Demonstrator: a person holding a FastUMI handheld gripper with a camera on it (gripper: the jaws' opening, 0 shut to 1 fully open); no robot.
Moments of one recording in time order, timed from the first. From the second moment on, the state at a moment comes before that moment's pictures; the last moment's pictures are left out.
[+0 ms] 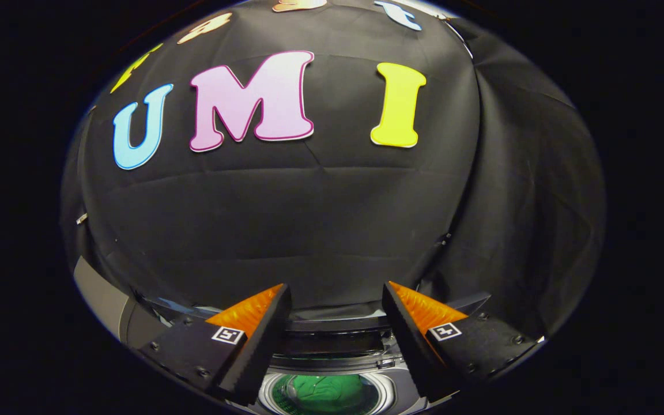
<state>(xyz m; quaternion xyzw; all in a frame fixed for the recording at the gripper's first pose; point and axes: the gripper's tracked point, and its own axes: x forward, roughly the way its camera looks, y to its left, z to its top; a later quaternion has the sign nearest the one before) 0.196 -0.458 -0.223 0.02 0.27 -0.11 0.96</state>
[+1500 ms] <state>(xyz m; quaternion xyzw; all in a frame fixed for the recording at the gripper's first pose) 0.065 -0.437 -0.230 0.00 0.33 -0.11 0.94</state>
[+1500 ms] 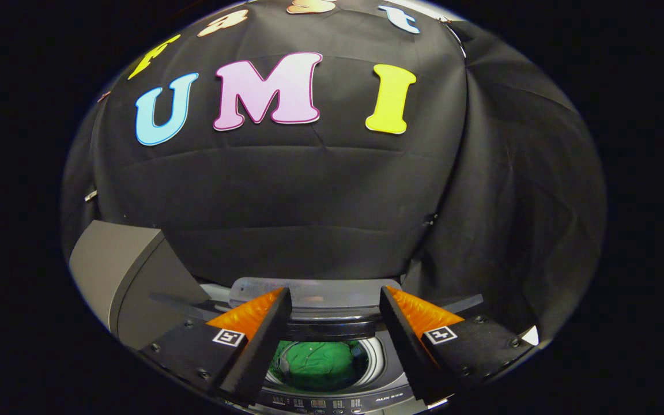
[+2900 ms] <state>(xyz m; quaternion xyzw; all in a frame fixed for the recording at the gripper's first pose) 0.063 -0.260 0.008 0.02 0.05 -0.02 1.00</state>
